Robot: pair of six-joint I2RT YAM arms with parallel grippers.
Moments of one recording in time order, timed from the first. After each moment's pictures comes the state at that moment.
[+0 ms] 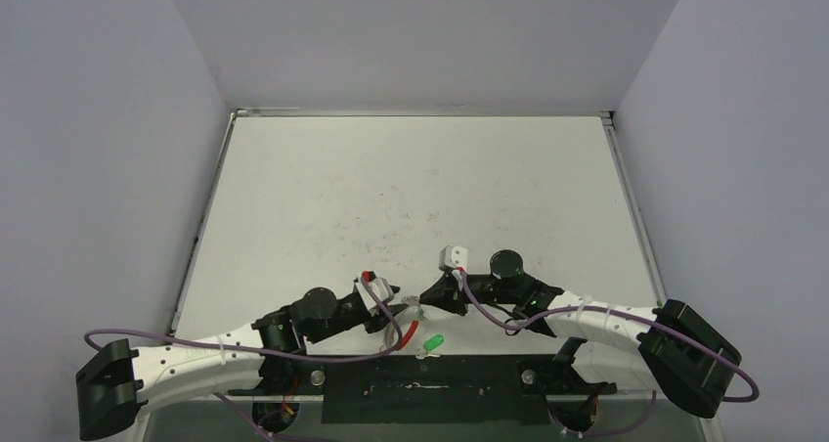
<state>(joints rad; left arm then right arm) -1.14 0.70 0.19 0.30 -0.06 0.02 0.85 1.14 0.29 0.55 -0.59 -0.07</state>
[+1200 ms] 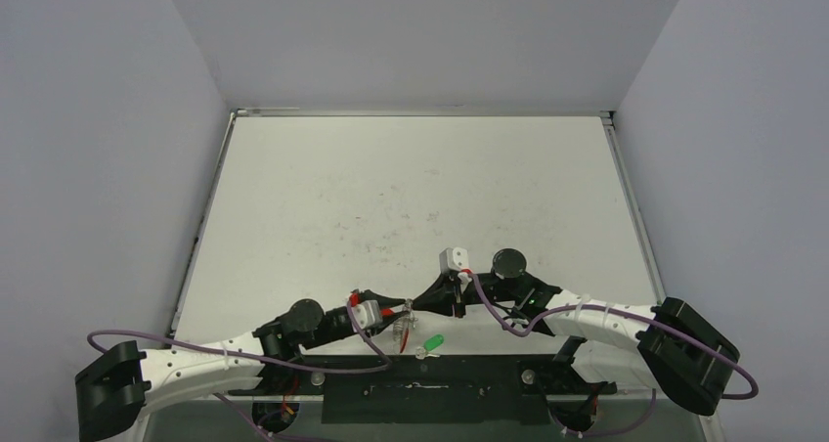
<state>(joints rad) -1.14 0.67 0.03 0.61 0.09 0.14 0.86 1.16 0.31 0.69 -0.78 -0.01</state>
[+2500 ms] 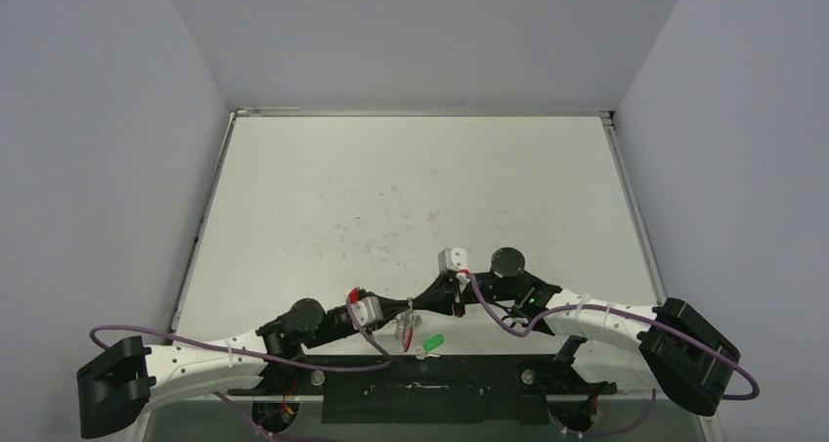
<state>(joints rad) -1.14 0.72 0.04 0.69 0.08 0.11 0.86 1.15 0.33 0.66 -0.78 -0.04</state>
